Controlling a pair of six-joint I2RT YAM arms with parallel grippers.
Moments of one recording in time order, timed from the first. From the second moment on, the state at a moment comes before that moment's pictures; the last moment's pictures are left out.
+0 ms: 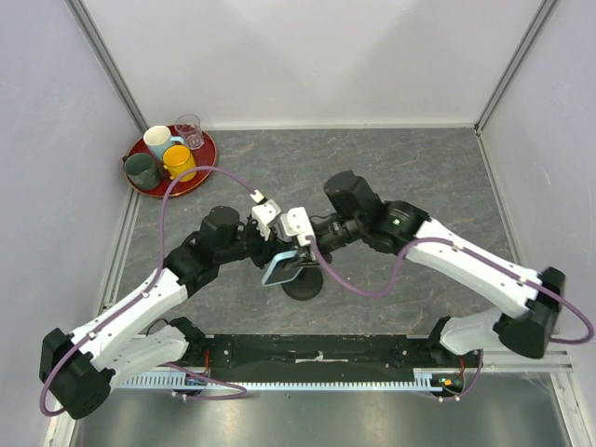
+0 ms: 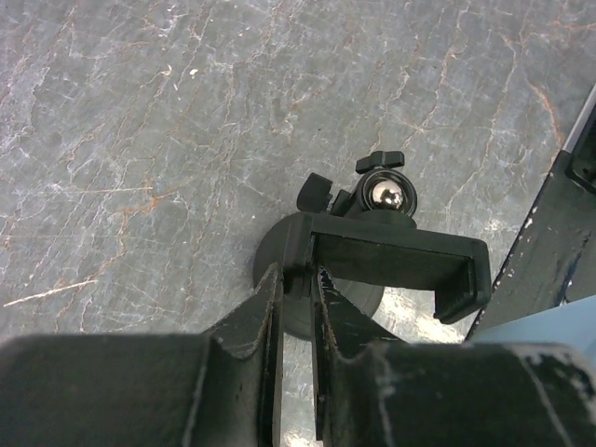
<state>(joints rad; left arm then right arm) -0.66 0.95 0.71 -0.22 0.32 0.03 0.94 1.31 1.32 -0.56 -0.78 -0.55</state>
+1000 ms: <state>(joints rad) -0.66 0.91 0.69 -0.22 0.36 0.07 0.87 1.62 1.48 -0.68 -0.97 -0.78</state>
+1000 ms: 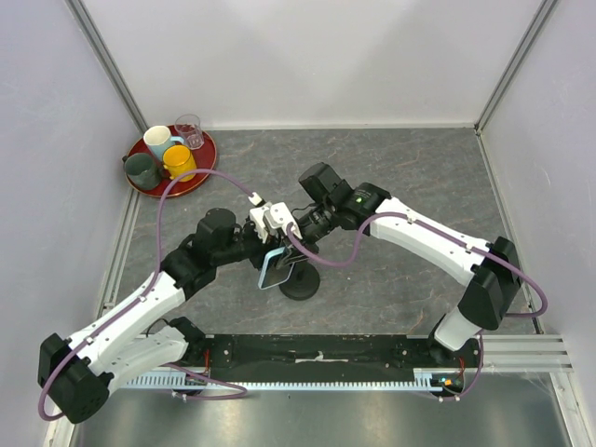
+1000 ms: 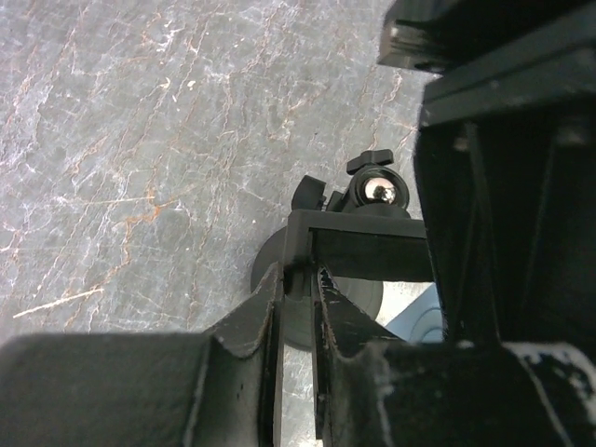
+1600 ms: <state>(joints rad) -0.64 0.88 0.67 -0.20 0.26 -0.02 0.85 1.66 1.53 -0.71 -0.86 -0.65</state>
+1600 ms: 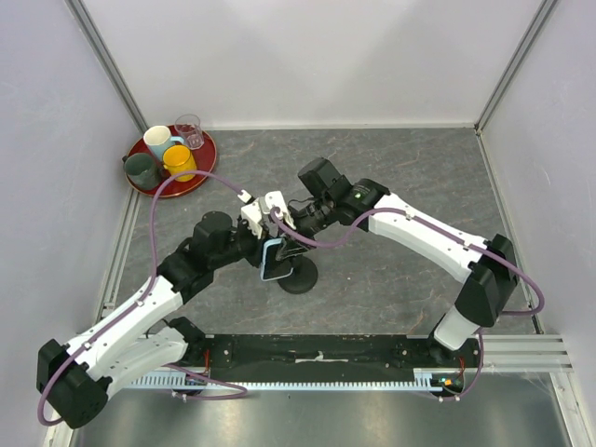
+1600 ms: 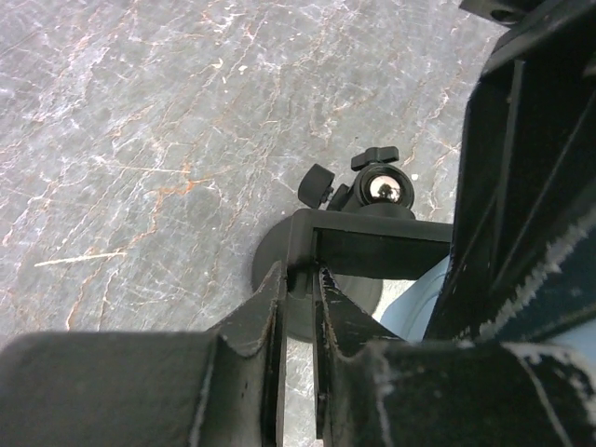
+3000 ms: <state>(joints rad) -0.72 0.69 0.73 -0.29 -0.19 -0.31 1.02 1.66 1.47 -0.52 0.58 0.20</state>
